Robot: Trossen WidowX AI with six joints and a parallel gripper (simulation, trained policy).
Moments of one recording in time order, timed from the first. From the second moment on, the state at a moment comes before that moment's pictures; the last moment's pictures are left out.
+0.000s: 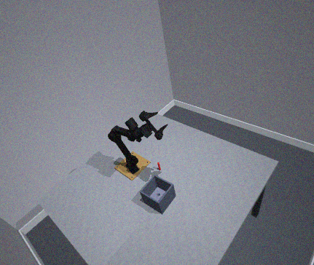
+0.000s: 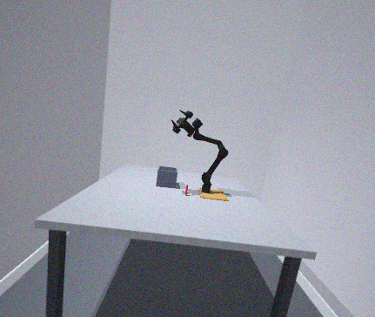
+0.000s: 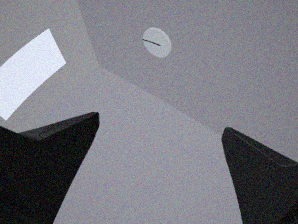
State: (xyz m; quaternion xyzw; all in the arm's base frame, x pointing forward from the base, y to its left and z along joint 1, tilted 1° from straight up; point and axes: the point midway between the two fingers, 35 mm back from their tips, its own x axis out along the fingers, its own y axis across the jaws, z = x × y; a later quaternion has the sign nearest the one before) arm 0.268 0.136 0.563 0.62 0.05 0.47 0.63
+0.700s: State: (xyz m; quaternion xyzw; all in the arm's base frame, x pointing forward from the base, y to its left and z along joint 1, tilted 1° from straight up) arm 0.319 0.096 0.443 0.63 0.18 0.25 0.72
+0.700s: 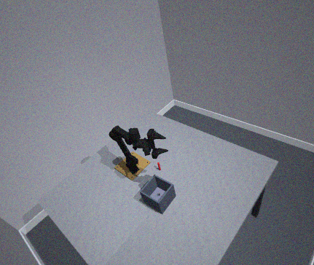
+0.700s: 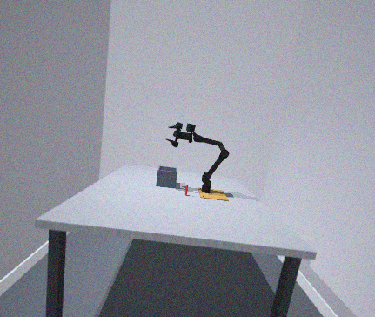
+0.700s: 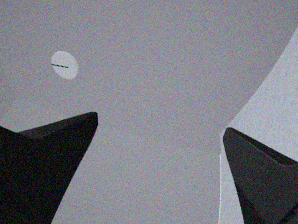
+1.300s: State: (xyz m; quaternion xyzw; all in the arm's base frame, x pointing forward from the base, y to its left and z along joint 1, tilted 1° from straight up) arm 0.300 0.081 0.338 0.64 0.35 0.10 0.67
